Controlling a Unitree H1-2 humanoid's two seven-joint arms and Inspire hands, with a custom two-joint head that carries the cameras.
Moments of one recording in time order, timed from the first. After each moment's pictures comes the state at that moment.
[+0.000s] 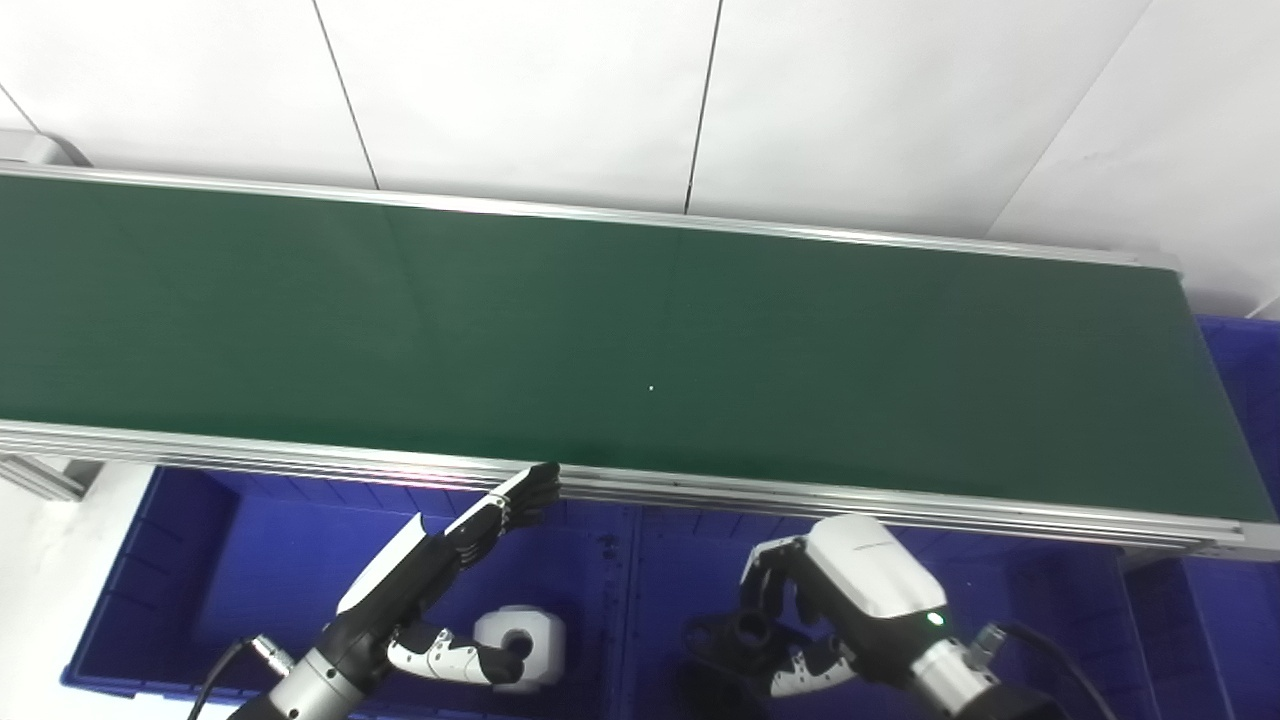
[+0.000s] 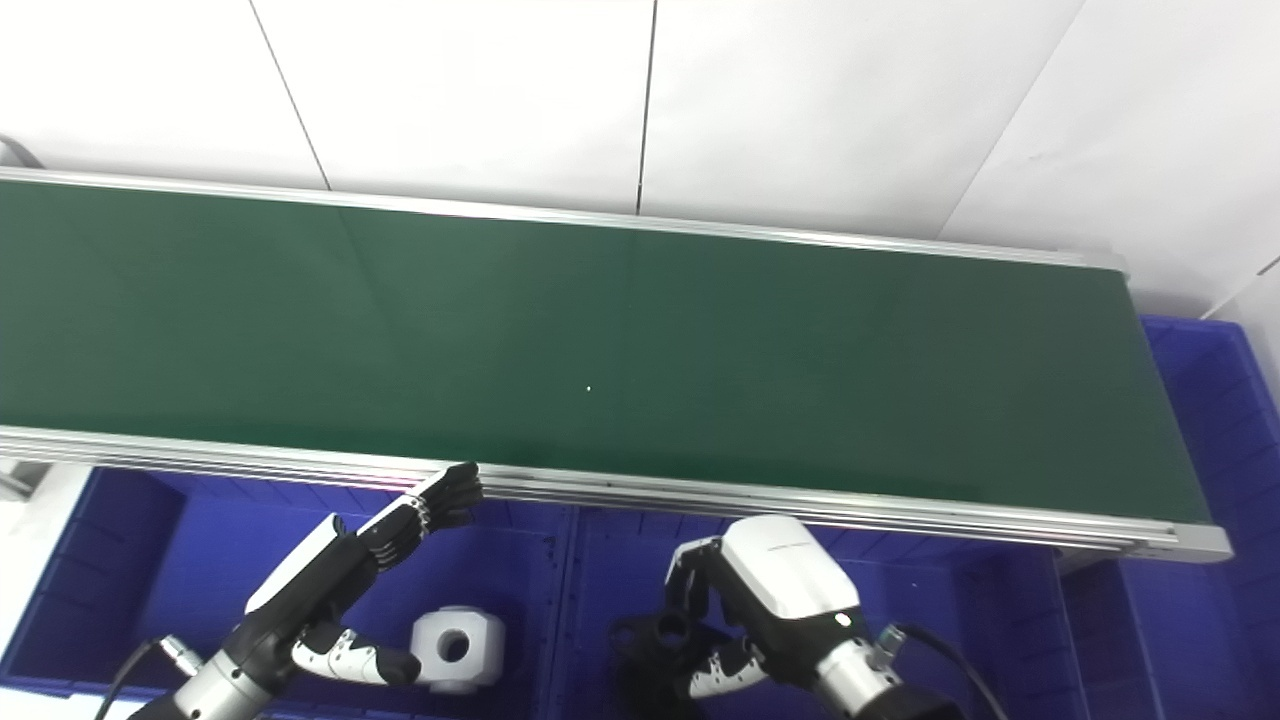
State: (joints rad) left arm 0.34 0.29 -0.26 -0.10 -0.03 -0.41 -0.43; right arm 0.34 -0.40 0.40 -0.41 -0.93 0.10 0.43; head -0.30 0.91
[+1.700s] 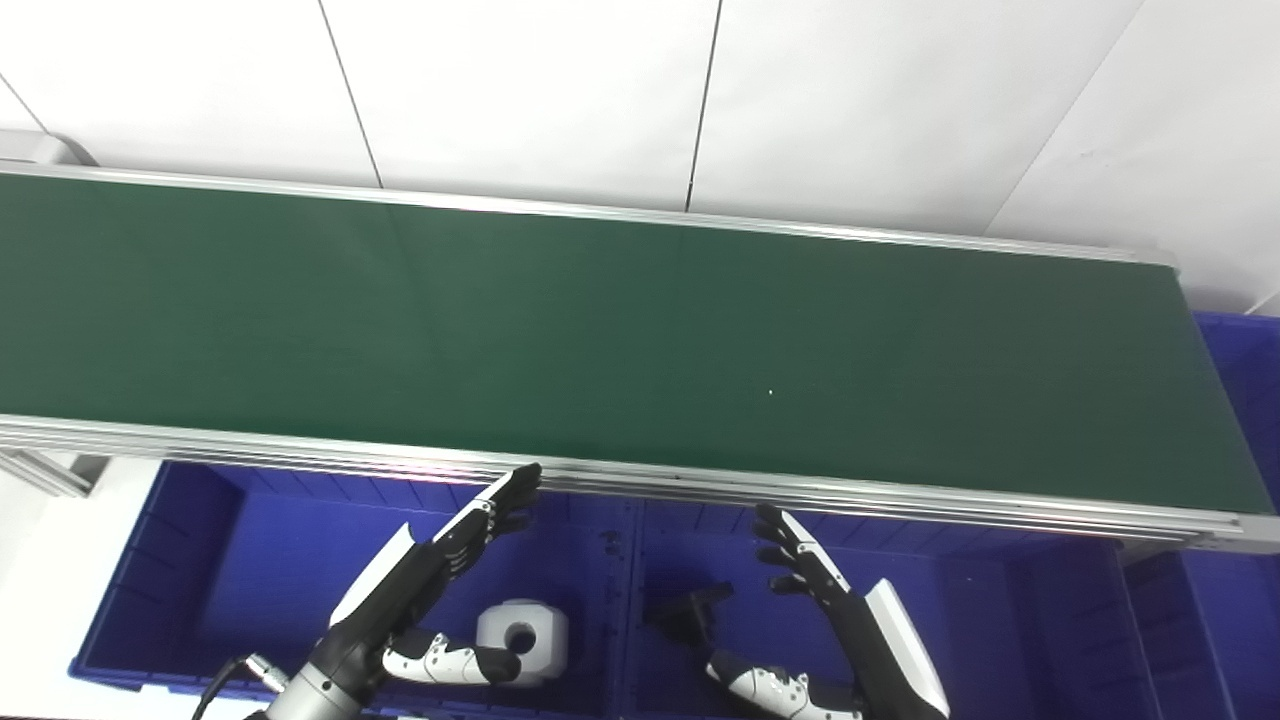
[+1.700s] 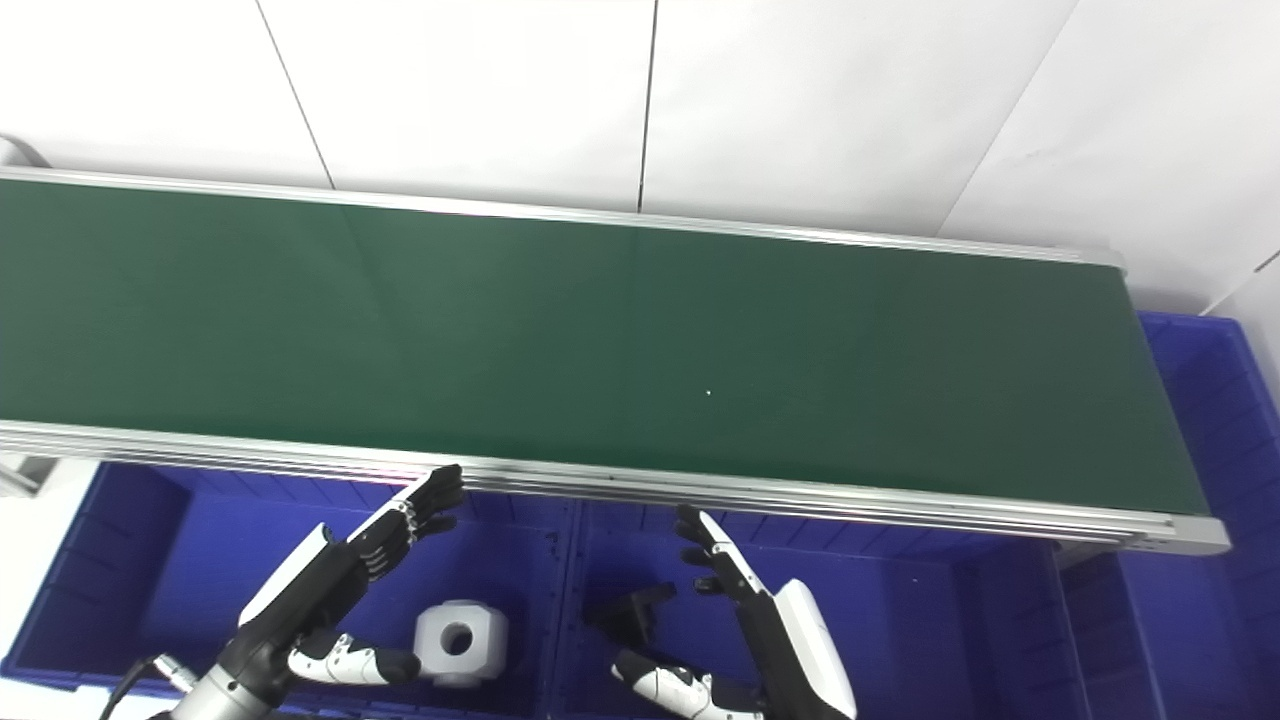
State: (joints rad) left arm 0.37 0.28 -0.25 -0.08 -0.02 -0.41 -0.39; right arm 0.65 -0.14 0.28 -0.41 -0.45 -0.10 0.04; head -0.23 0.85
